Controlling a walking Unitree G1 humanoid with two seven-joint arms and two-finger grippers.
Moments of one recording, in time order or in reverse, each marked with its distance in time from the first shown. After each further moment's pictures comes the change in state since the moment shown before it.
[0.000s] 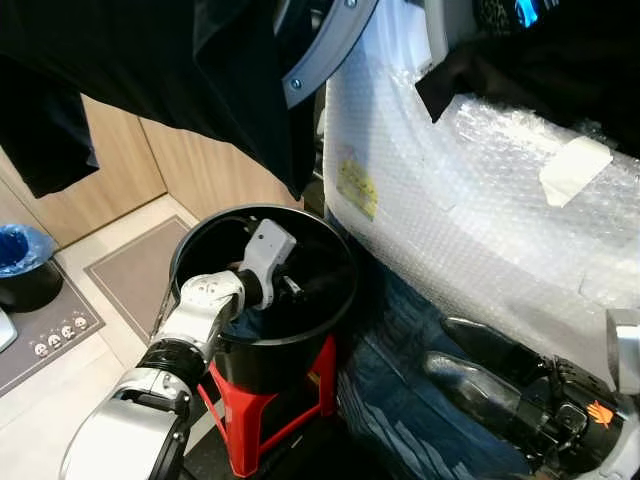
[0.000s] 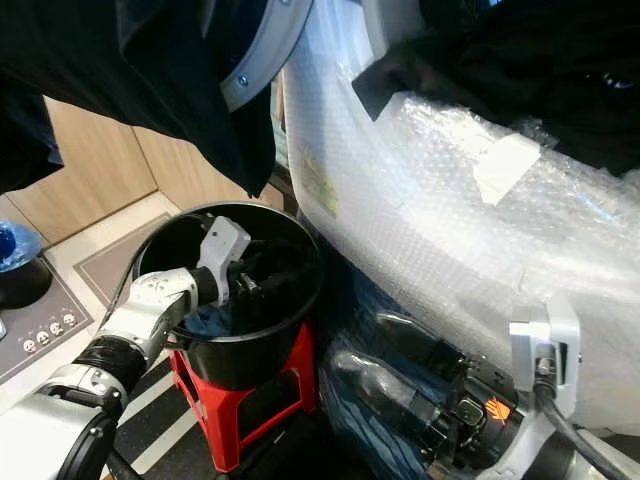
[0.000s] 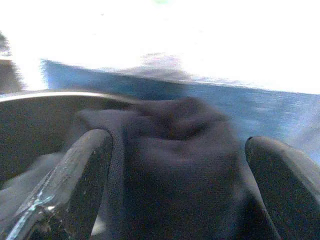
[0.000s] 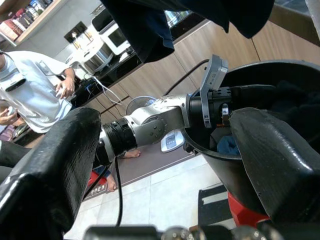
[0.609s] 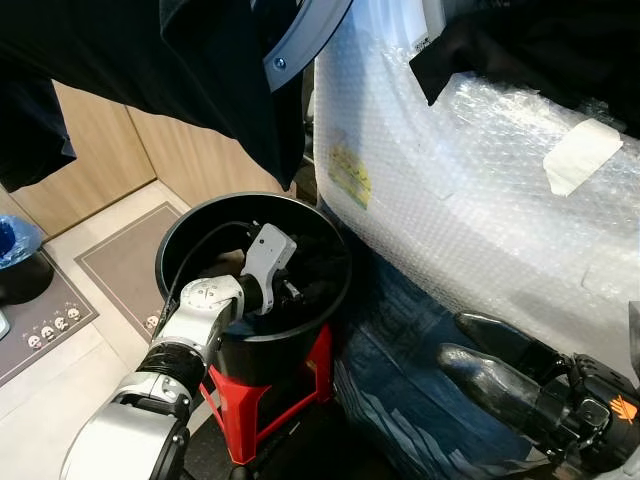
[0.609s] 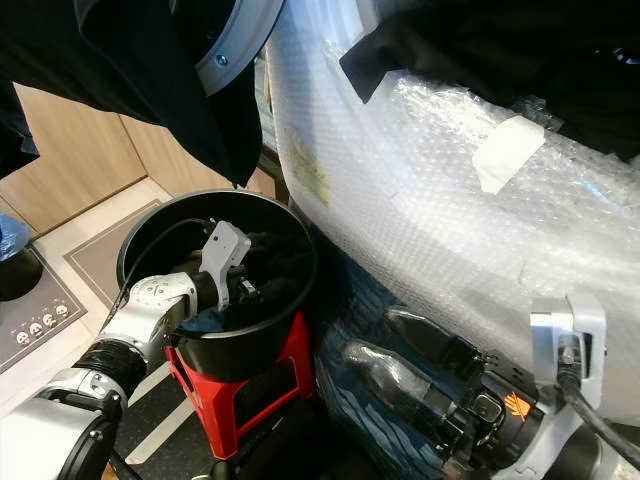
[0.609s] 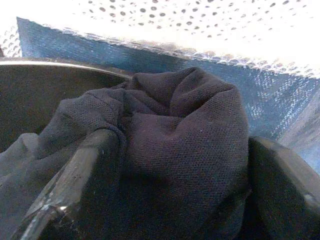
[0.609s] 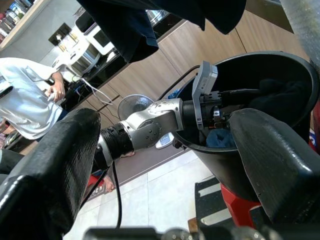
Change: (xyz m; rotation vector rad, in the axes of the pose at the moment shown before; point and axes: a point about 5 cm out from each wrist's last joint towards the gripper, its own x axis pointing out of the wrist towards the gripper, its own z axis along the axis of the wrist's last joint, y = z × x) left arm -0.008 0.007 -0.006 -0.024 0.011 0.072; right arm -0.005 0.003 0.010 0.001 0.013 -0.034
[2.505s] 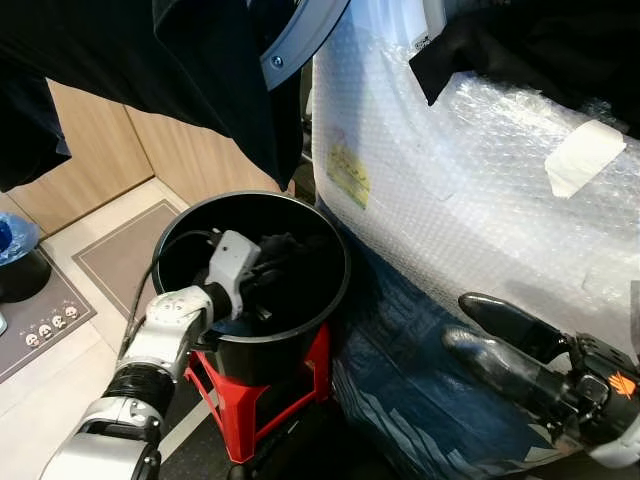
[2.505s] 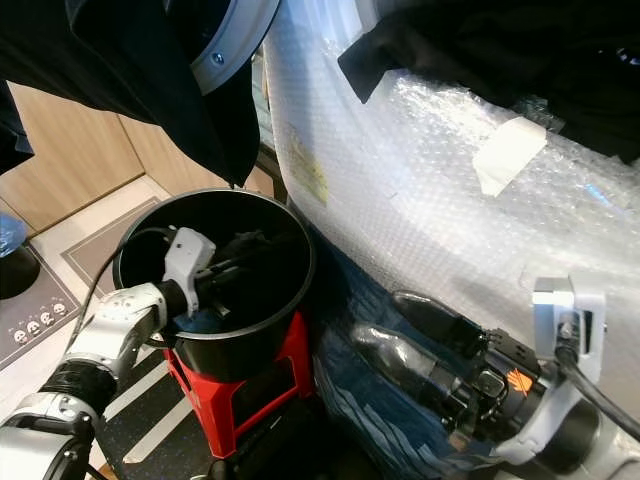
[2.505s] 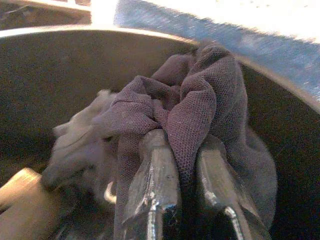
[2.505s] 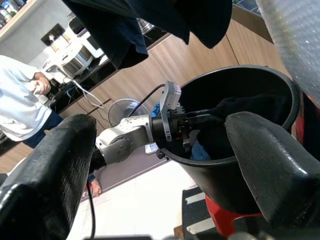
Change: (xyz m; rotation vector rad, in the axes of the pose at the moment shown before) left arm -0.046 0.023 -0.019 0.003 0.005 0.219; right arm 0.008 -0.018 0.008 -0.061 -0.005 0.017
